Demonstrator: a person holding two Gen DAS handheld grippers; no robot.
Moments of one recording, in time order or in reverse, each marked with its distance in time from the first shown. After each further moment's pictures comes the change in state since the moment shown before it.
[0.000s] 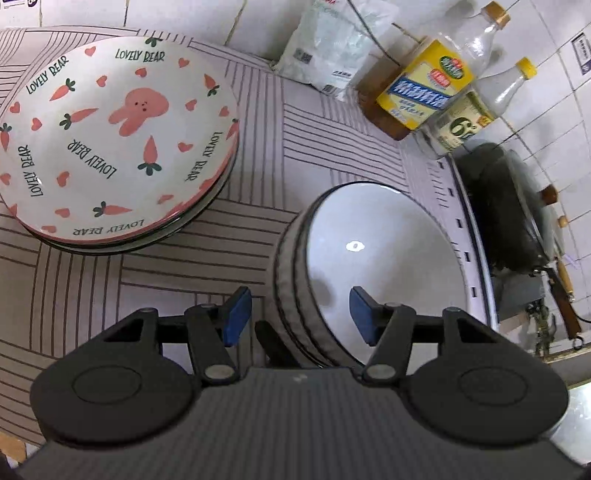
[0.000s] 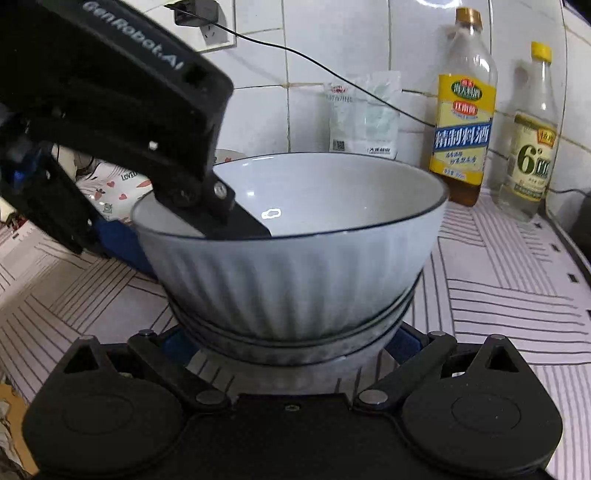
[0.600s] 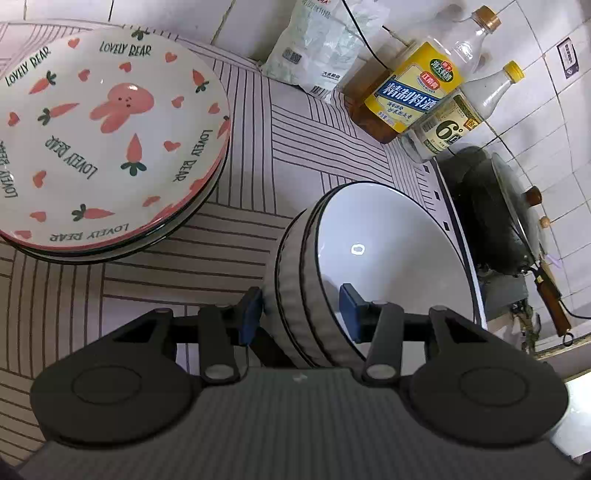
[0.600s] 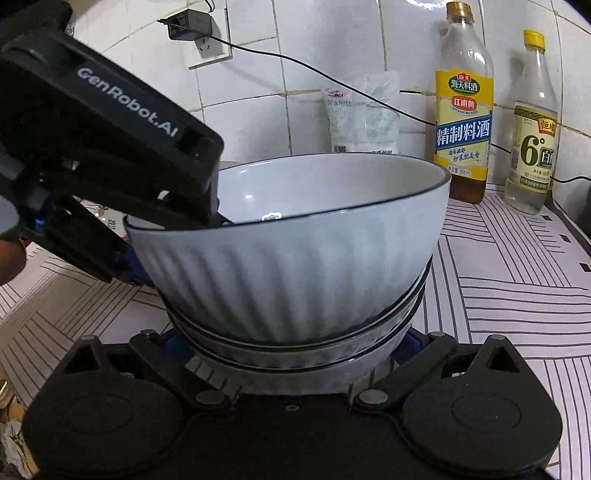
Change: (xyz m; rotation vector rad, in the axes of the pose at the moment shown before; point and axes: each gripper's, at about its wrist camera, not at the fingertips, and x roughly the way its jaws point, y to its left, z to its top) left arm 0.009 0.013 -0.002 0.014 -0.019 -0.097; right arm 0.005 -0.005 -0.005 0.036 -0.048 0.034
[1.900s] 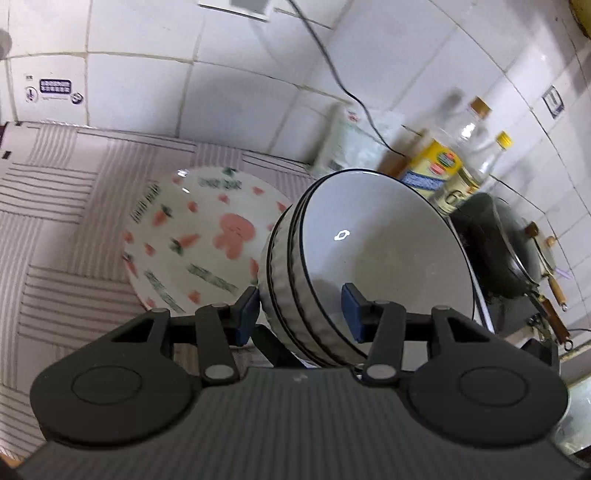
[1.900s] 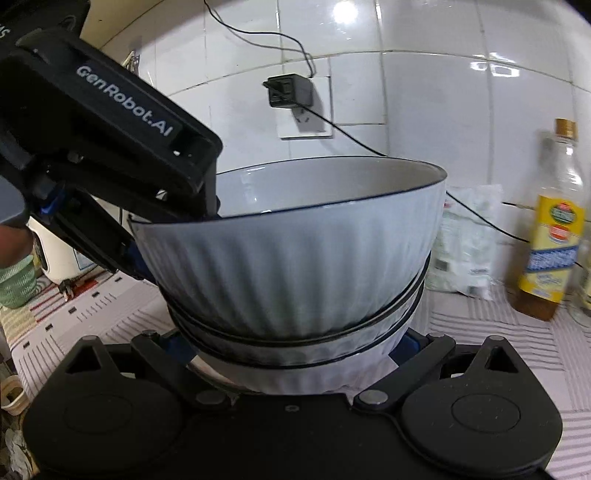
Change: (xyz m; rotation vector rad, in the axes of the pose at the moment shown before) left arm -0.122 0.048 0.058 0.092 -0.139 0.089; right arm 0.008 0.090 0.079 -0.101 -0.150 0.115
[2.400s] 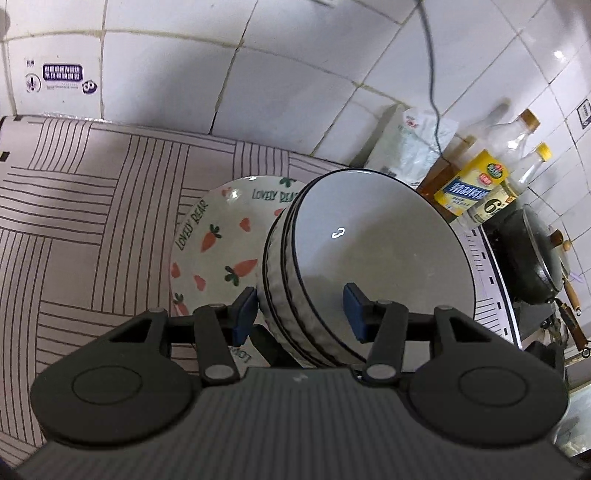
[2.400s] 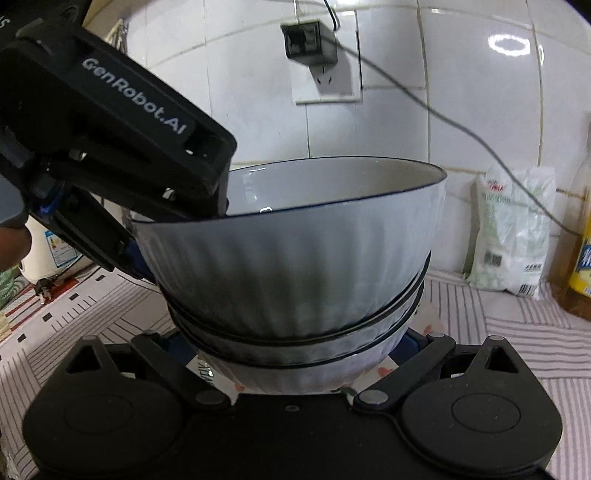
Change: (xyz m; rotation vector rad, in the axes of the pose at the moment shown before) left arm 0.043 0.065 0.029 -0.012 0.050 -0.001; right arm 0.069 0.028 -0.007 0.011 0.049 -0.019
